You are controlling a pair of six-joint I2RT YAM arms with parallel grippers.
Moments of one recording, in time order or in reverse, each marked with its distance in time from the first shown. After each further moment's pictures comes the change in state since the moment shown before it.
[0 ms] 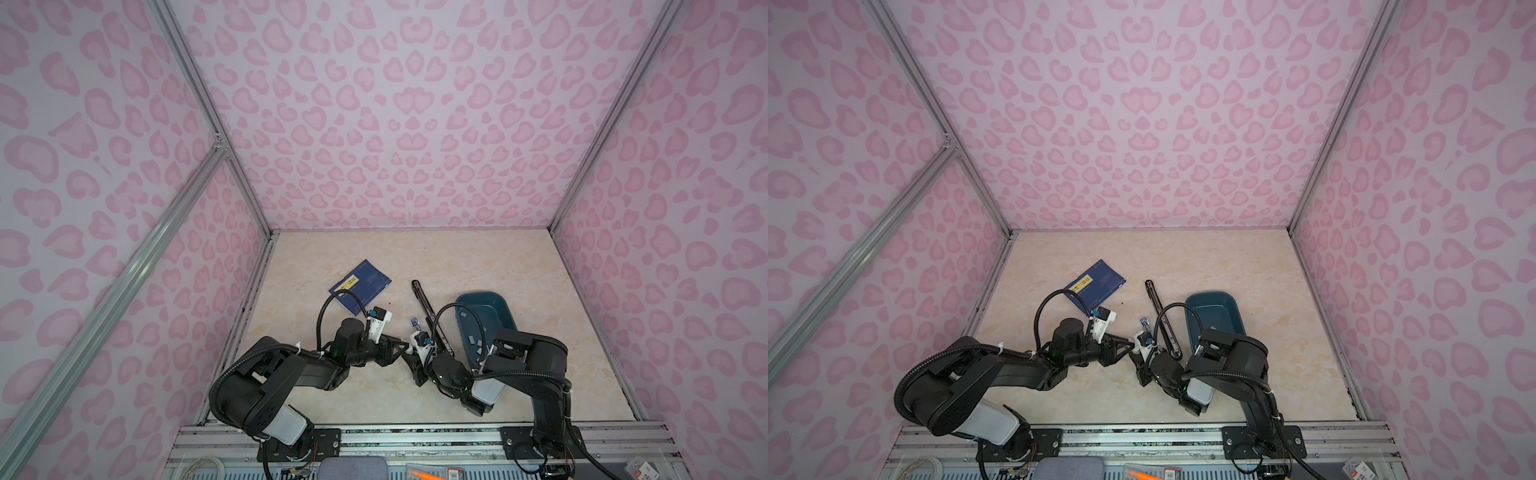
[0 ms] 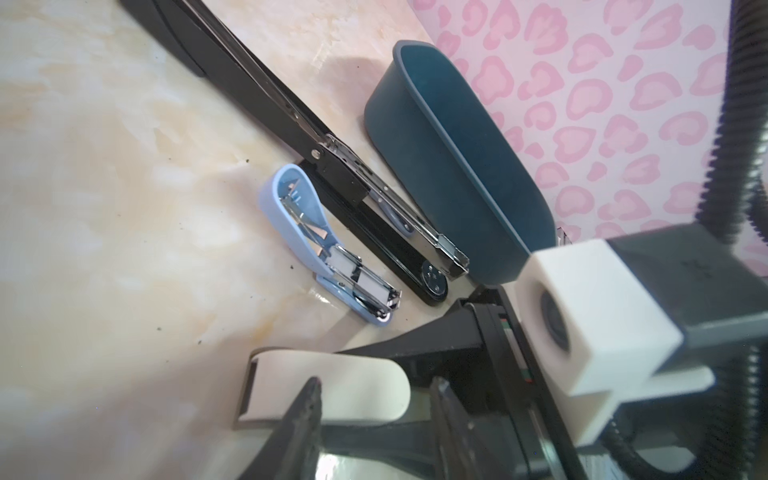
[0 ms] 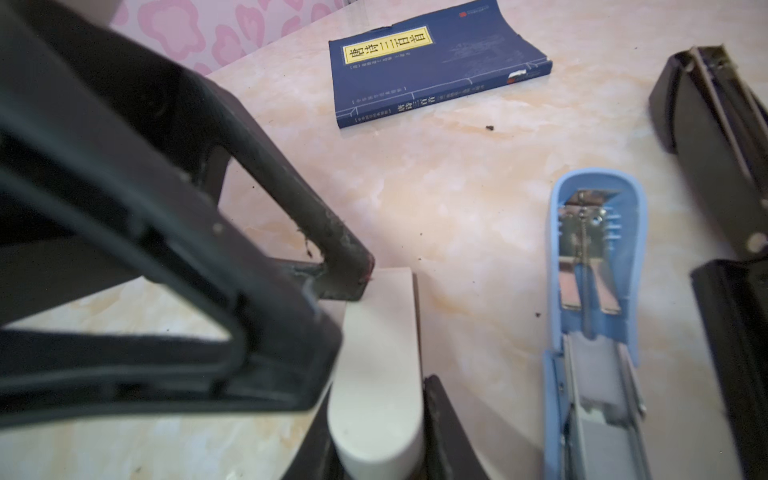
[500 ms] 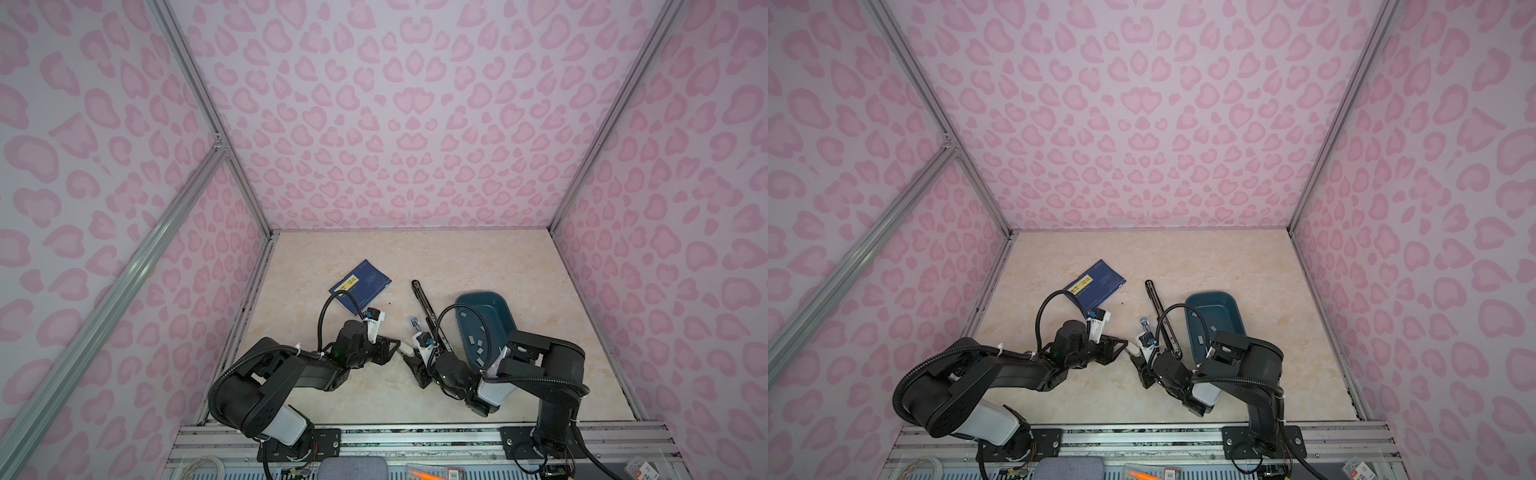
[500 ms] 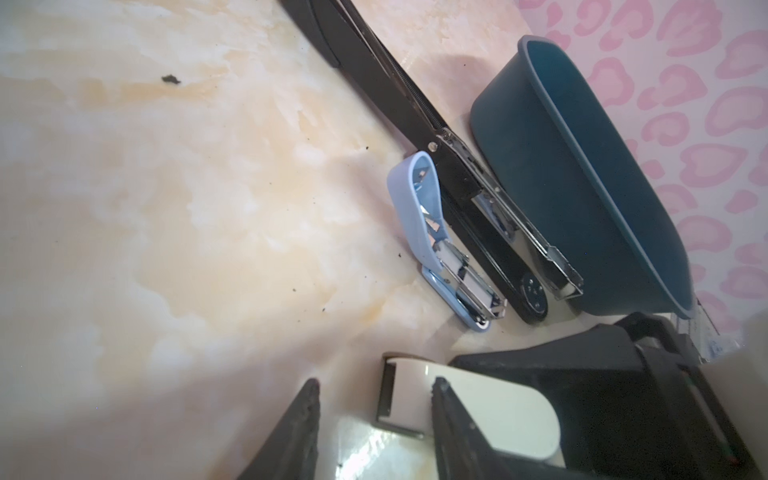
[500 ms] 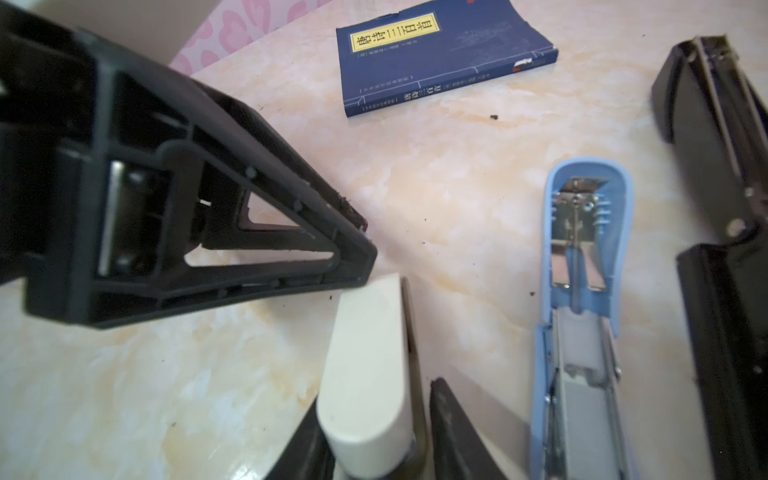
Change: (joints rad) left arm -0.013 -0.012 0.000 -0.109 -0.226 0.013; right arm 0.001 -0.116 -0.032 -0.107 -0.025 -0.002
